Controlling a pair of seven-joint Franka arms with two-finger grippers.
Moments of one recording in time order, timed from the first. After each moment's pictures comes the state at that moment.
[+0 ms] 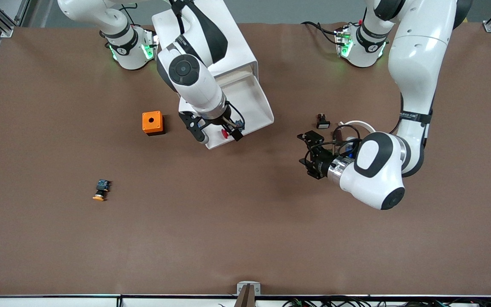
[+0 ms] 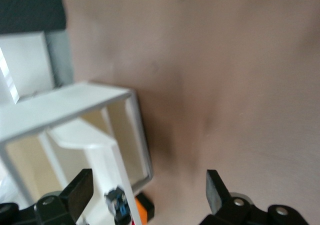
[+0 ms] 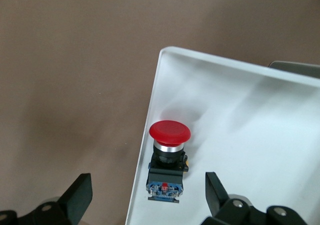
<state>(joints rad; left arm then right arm) -0.30 0.73 -0.02 -1.28 -0.62 1.47 -2.05 0.74 0.35 -0.02 -1.77 0.25 2.20 1.52</state>
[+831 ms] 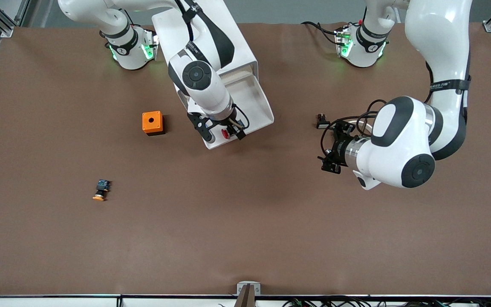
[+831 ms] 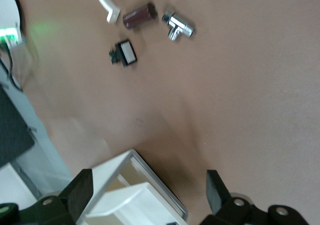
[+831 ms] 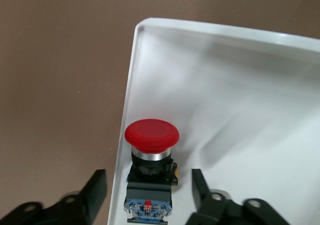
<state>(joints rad) -0.30 0.57 -0.03 -1.26 -0.37 1.41 -1.59 0.77 0.38 -0.02 -1.81 0.25 2.25 1.56</state>
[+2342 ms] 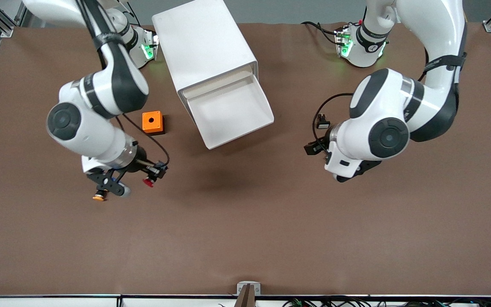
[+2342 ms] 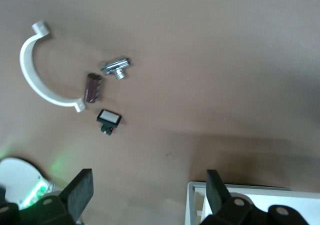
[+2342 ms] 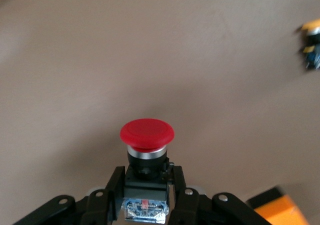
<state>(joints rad) -0.37 0.51 -0.12 -1.30 -0.13 1.50 -0.85 0.31 0.41 -0.05 -1.59 0.18 2.01 0.63</state>
